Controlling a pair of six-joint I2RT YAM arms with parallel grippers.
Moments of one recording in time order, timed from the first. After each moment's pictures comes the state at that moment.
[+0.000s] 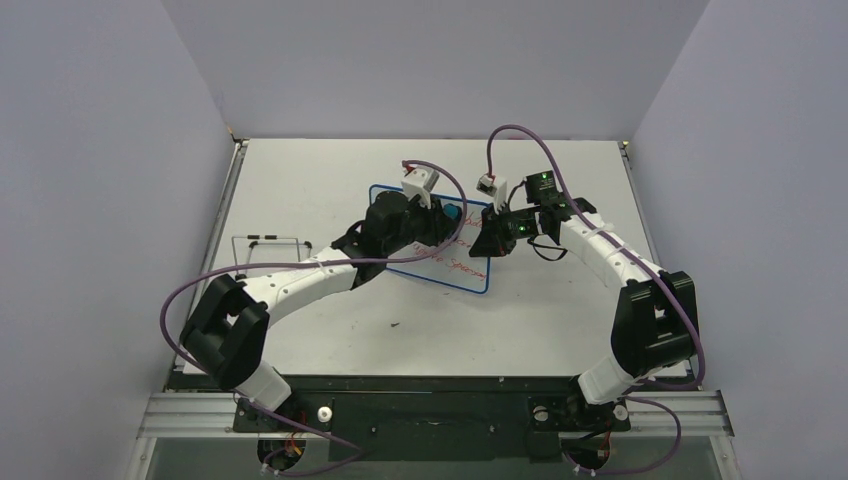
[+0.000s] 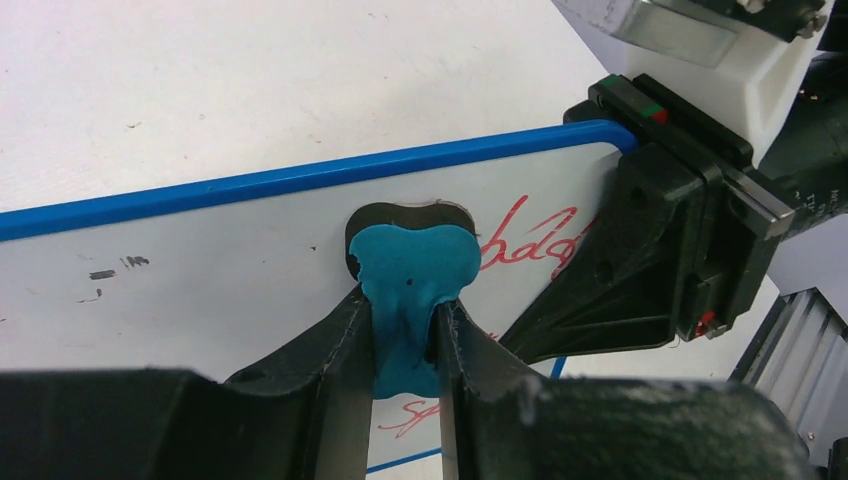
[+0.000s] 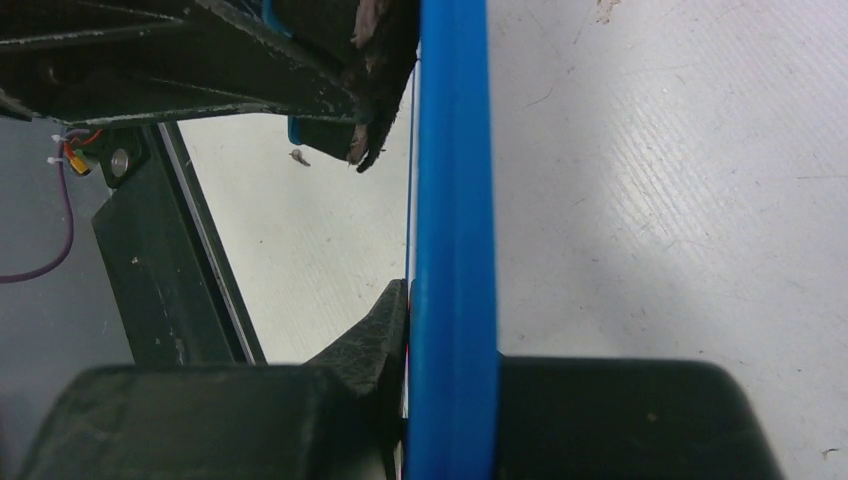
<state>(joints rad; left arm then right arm) -0.74 1.57 1.05 0.26 0.06 -0.41 0.29 1.57 1.17 -0.57 -0.86 -0.27</state>
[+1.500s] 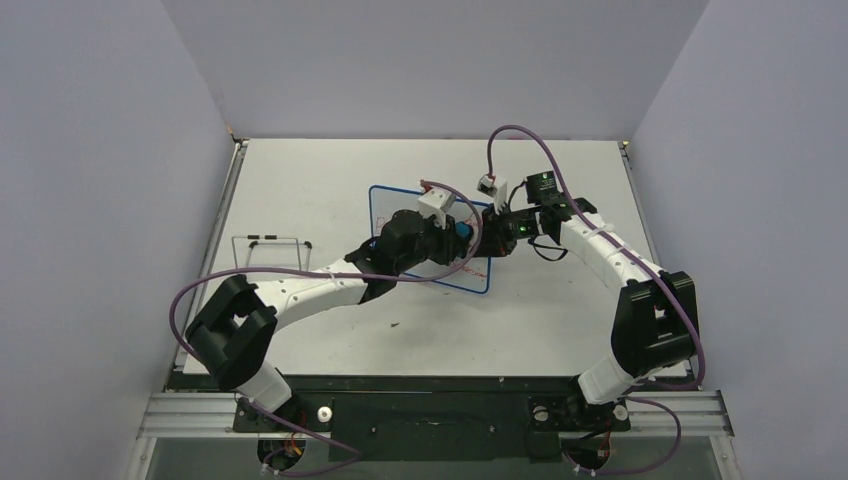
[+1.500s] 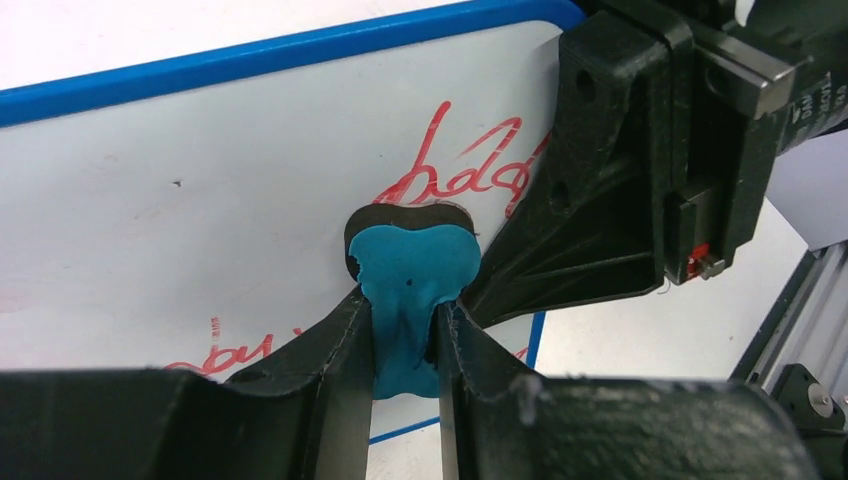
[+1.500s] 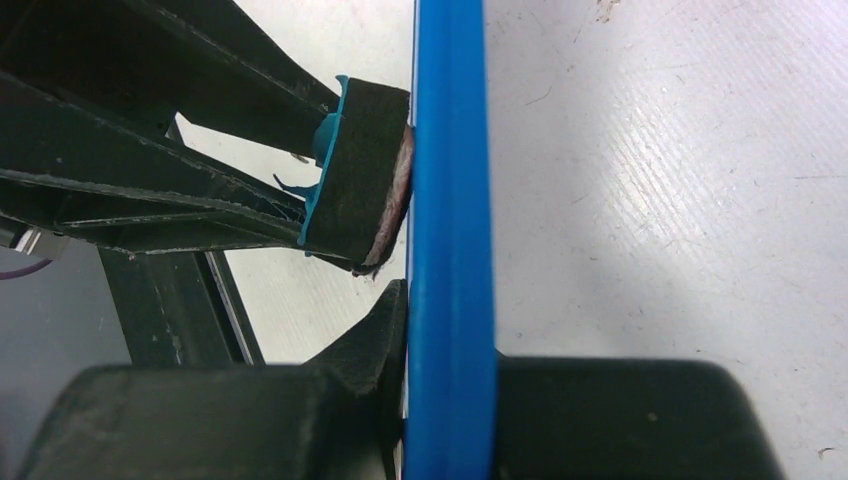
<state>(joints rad) -0.84 1.58 0.99 0.32 0.00 -0.36 0.28 1.57 1.17 -0.58 -0.86 -0.29</state>
